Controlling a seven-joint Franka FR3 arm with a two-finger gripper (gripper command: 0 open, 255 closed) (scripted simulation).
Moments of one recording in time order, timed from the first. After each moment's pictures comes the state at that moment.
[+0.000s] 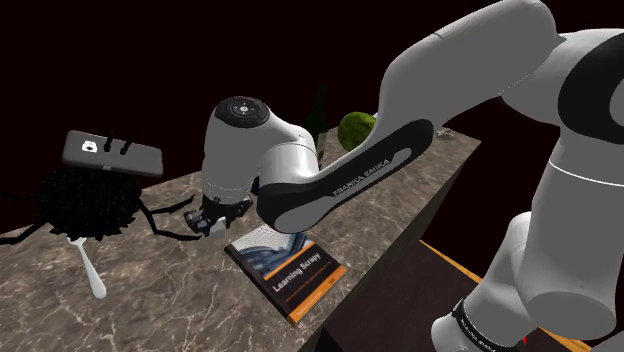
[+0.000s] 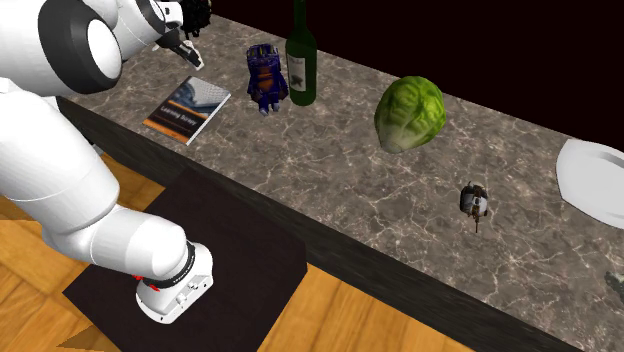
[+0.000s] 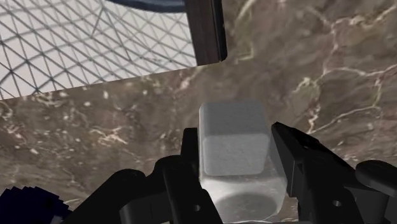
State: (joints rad) arm 0.35 0.24 0.36 -2.05 -0.50 2.51 1.08
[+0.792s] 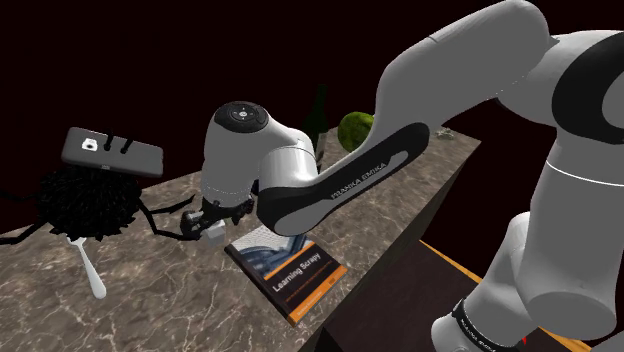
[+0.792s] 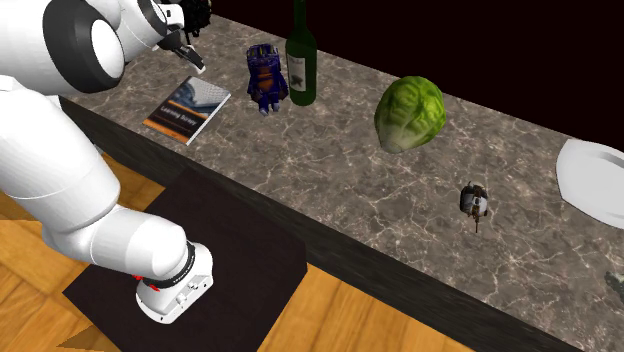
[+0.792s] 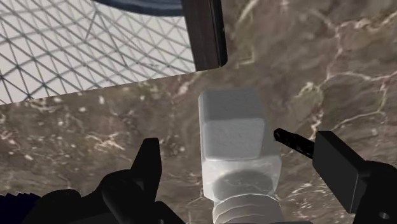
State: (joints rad) arm 0.35 0.26 0.35 -2.05 -0.52 2.52 1.10
